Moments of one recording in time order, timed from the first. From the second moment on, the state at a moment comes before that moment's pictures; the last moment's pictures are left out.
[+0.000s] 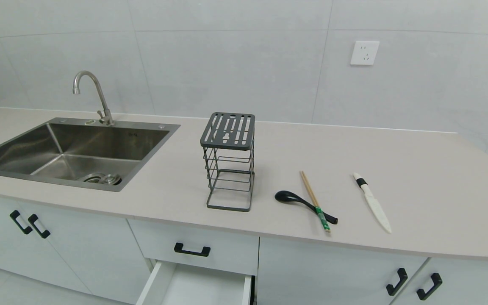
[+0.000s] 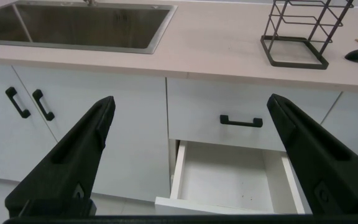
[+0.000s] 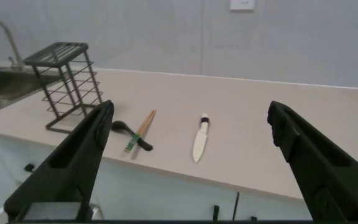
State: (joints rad) left arm 0.00 0.00 0.00 0.00 -0.02 0.00; right arm 0.02 0.35 -0.32 -0.10 0.20 0.04
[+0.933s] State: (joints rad) left arm 0.00 0.00 0.00 0.00 -0.02 0.00; right arm 0.41 1.30 -0.59 -0.08 -0.04 0.28
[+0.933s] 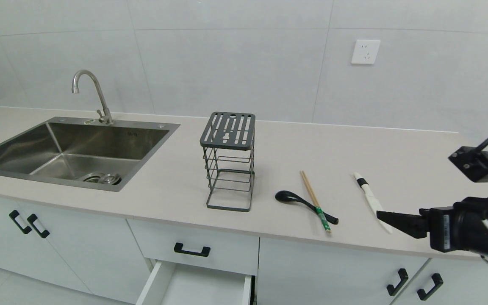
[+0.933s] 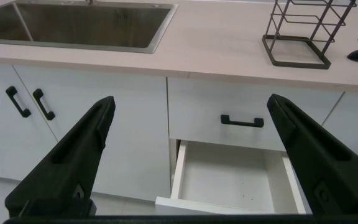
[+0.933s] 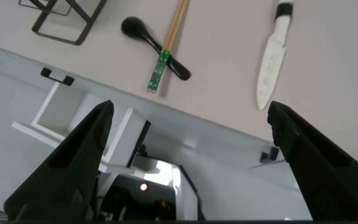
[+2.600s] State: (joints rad) left arm 0.00 0.00 0.00 0.00 -0.02 0.00; right arm 0.60 1.99 -0.94 -0.08 -0.11 0.64
